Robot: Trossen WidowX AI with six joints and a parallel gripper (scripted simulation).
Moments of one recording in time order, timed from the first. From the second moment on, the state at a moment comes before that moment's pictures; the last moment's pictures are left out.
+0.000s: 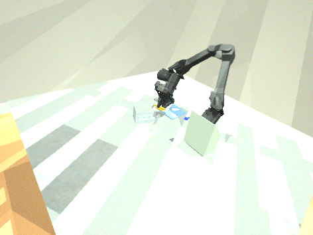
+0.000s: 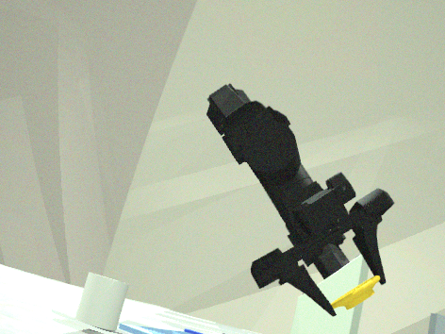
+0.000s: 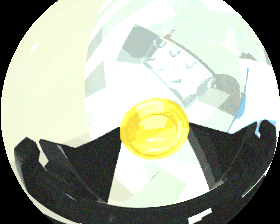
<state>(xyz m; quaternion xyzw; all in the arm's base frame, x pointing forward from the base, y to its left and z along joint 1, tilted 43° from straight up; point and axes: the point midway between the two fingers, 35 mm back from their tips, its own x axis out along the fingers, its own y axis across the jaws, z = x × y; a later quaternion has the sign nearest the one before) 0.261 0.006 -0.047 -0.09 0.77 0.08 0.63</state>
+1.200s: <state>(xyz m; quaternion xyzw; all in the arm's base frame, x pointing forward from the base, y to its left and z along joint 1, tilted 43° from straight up) 0.272 -0.027 -0.068 -0.20 0.50 0.41 0.73</state>
